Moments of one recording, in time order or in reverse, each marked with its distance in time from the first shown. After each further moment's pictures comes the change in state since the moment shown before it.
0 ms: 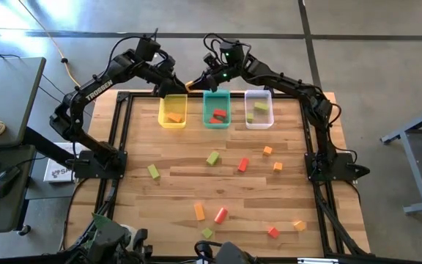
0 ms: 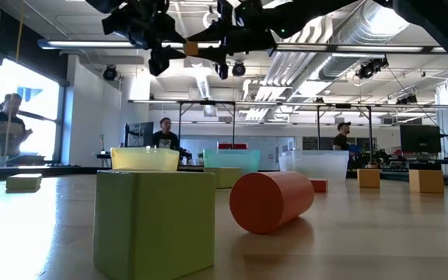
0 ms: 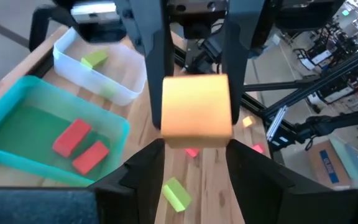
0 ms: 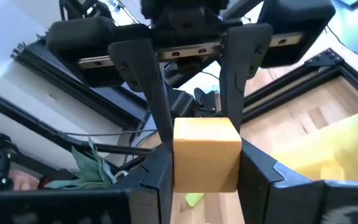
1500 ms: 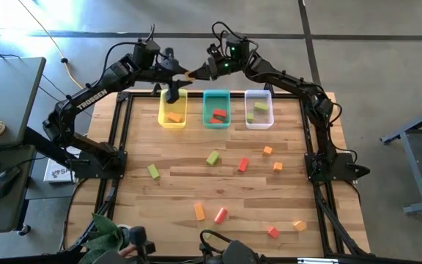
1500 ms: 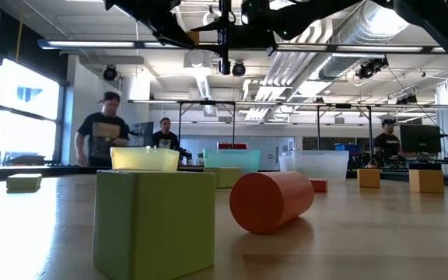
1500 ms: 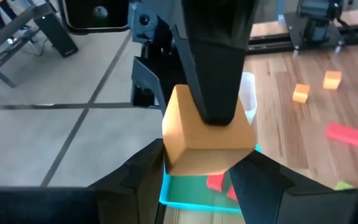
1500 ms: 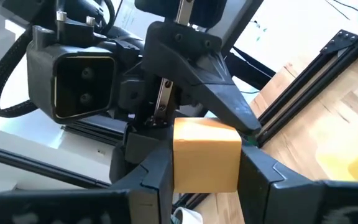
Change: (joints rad) left arm -0.164 -0.101 -0.001 0.185 -0.577 0.443; right arm -0.030 0.000 -0.001 0.166 -0.014 0.456
